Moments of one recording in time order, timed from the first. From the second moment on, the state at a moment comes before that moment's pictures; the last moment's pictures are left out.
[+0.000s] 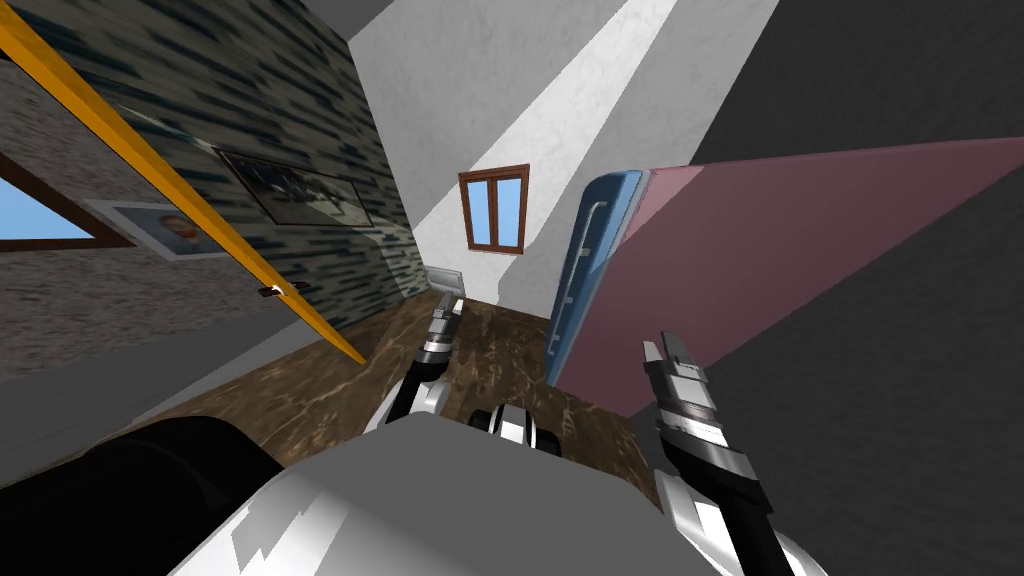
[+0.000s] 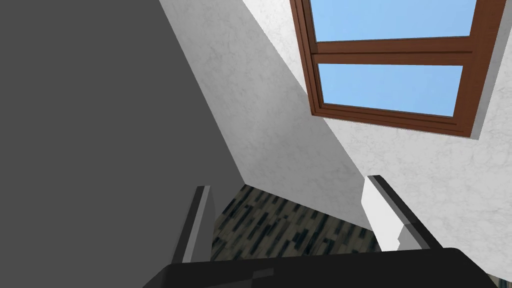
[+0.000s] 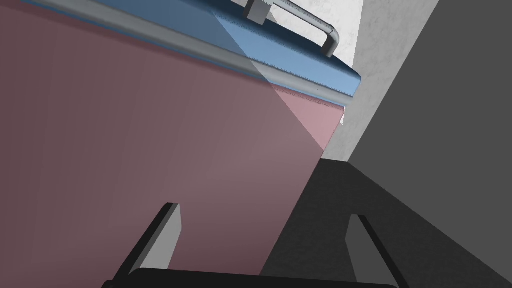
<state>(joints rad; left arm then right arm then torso) 0.46 0.03 -0.06 -2.23 -0.06 -0.45 0.01 0.60 -0.14 -0.19 -2.29 0.11 -0.38 -0.07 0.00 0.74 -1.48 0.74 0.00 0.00</state>
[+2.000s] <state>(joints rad) 0.46 0.03 -0.06 -2.23 -0.06 -0.45 0.01 0.95 -0.17 -0.71 -2.32 0.06 -0.39 0.15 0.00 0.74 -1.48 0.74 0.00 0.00</state>
